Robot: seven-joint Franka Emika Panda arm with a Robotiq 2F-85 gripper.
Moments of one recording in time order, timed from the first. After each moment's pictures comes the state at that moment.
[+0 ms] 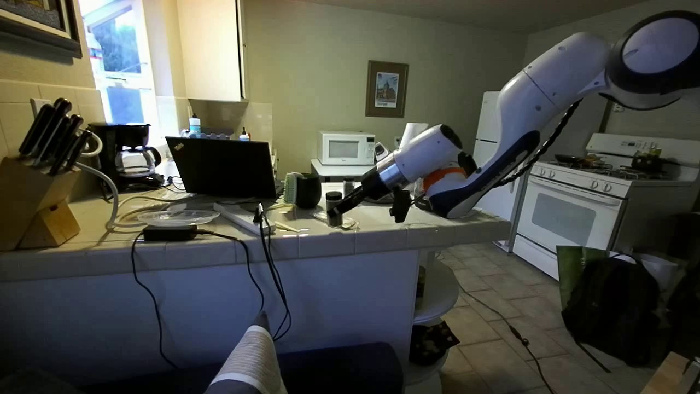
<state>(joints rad) -0.02 0.51 0.30 -1.87 -1.34 3.38 0.86</state>
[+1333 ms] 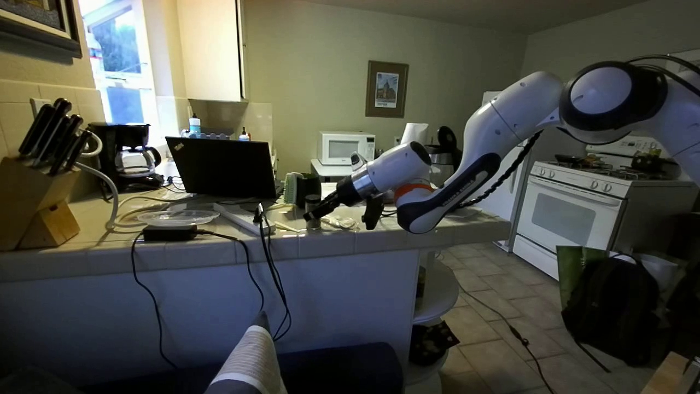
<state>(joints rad) 0.03 0.76 0.33 -1.61 -1.14 3.37 0.57</state>
